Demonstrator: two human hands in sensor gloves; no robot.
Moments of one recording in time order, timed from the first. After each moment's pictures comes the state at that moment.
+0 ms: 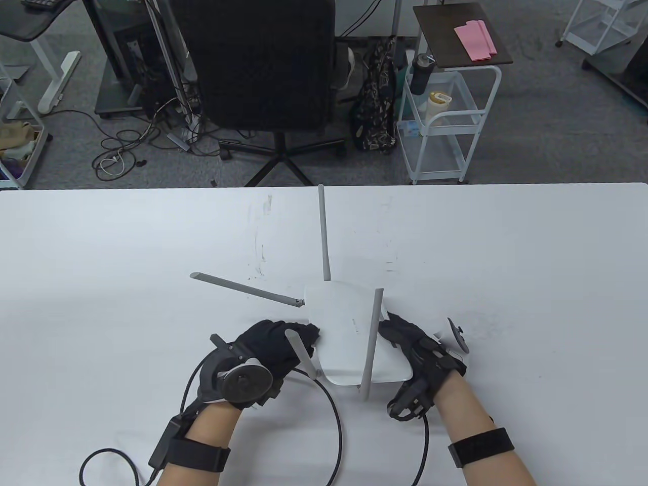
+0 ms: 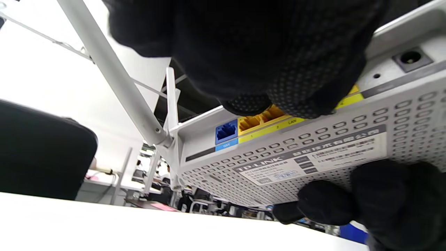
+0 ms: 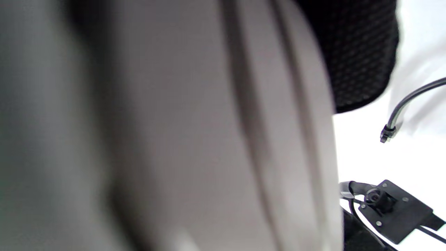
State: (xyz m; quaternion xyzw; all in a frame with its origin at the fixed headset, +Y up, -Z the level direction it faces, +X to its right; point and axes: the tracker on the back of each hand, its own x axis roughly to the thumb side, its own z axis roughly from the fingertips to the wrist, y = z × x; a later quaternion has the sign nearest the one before) left_hand -0.146 -0.680 -0.249 0.22 -0.33 0.20 0.90; right_hand 0.151 -0.770 -0.297 0.05 0.27 0.44 0.85
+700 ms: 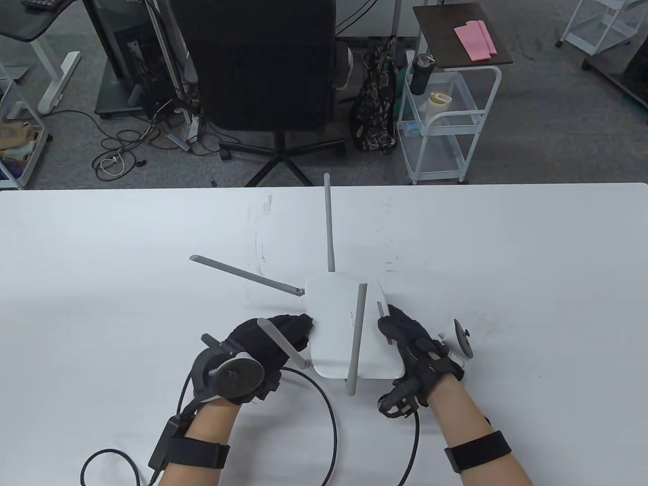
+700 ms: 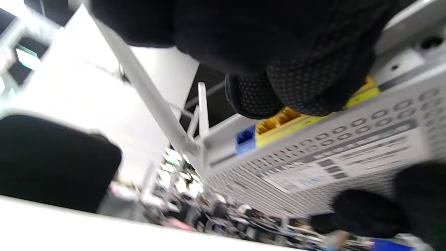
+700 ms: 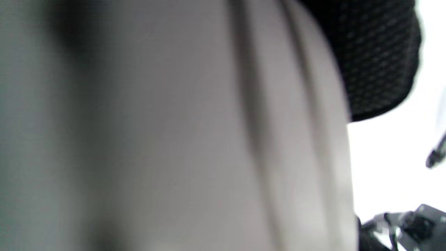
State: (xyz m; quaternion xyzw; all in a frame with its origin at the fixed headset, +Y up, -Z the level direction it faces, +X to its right) left_hand -0.151 -0.681 -0.248 0.29 -0.25 0.17 0.91; right_hand 0.148 -0.751 -0.284 -0.02 0.18 0.49 0.85
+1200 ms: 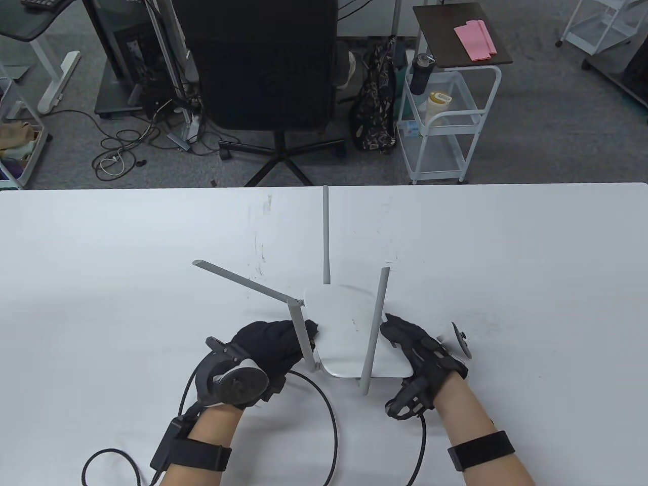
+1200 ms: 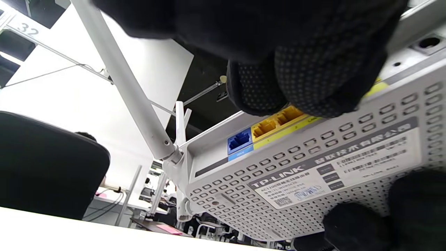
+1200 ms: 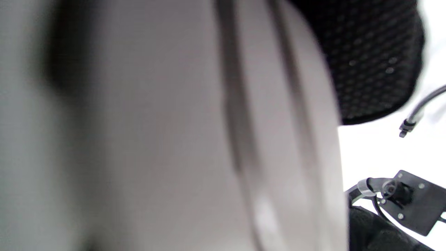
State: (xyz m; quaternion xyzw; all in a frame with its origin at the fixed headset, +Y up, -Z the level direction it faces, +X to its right) left_hand -0.147 -0.682 -0.246 0.28 -0.28 0.20 0.89; right_hand 0.153 -0.771 -0.292 0.00 0.25 0.42 0.87
